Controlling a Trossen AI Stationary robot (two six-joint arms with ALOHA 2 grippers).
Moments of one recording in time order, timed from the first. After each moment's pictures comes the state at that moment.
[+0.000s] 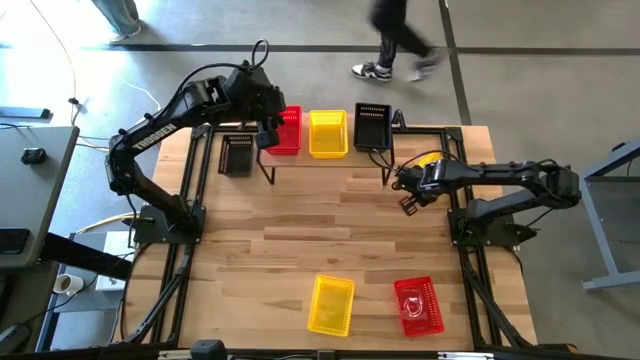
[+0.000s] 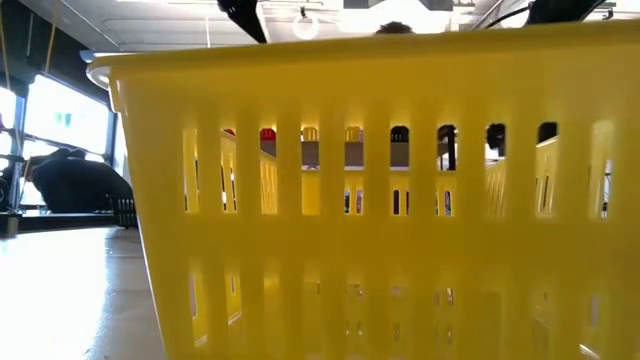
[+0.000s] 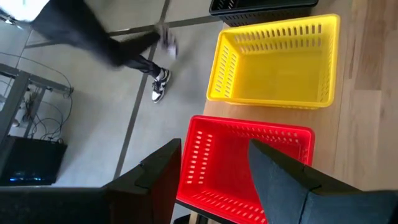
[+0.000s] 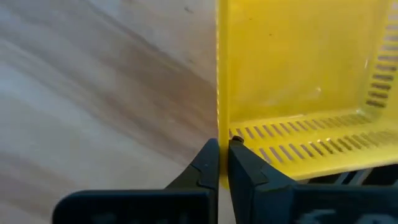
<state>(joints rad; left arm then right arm) 0.58 1.50 1.81 -1.08 -0.28 0.49 -0.31 1.23 0.67 -0.98 0.20 0.65</state>
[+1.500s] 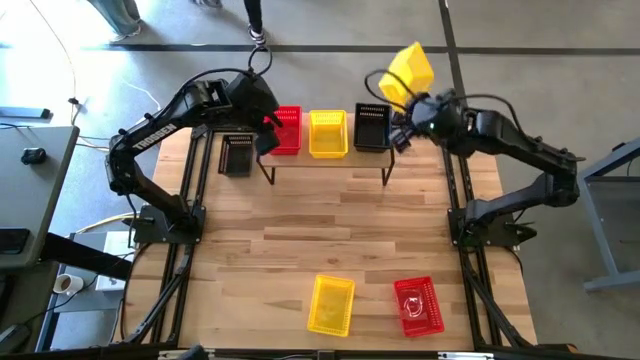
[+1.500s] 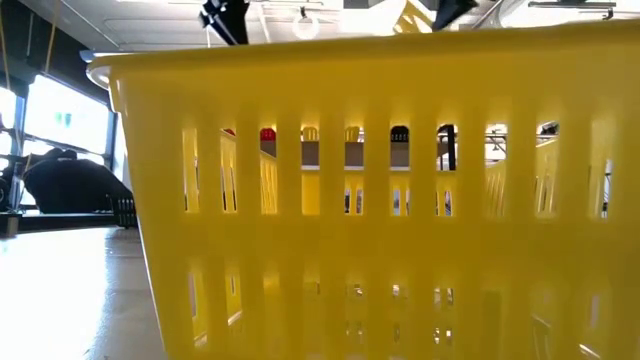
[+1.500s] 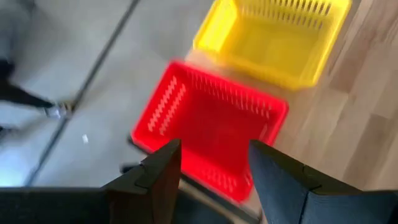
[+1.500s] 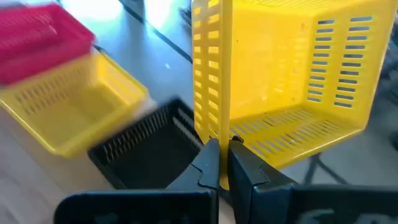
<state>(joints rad) 0.58 1.50 1.81 -1.26 -0.27 0.11 -0.28 1.25 1.57 -1.02 0.70 0.13</state>
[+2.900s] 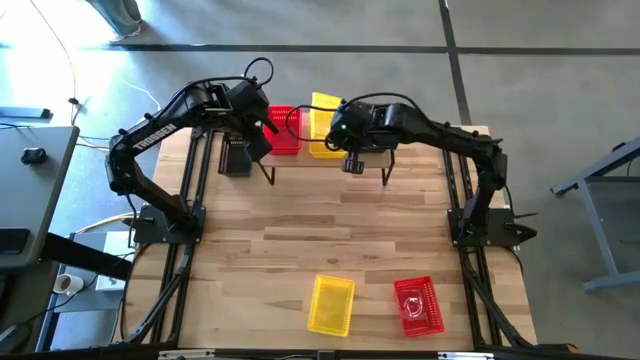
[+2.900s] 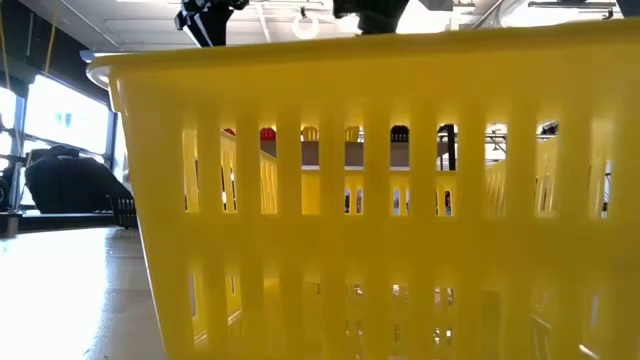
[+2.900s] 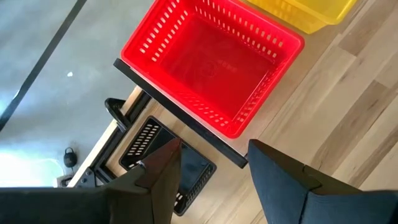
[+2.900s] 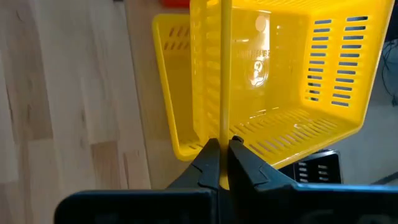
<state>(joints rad) 0.58 1.50 1.81 -1.47 -0.27 -0.09 -0.26 1.82 1.97 -1.18 0.31 -0.29</state>
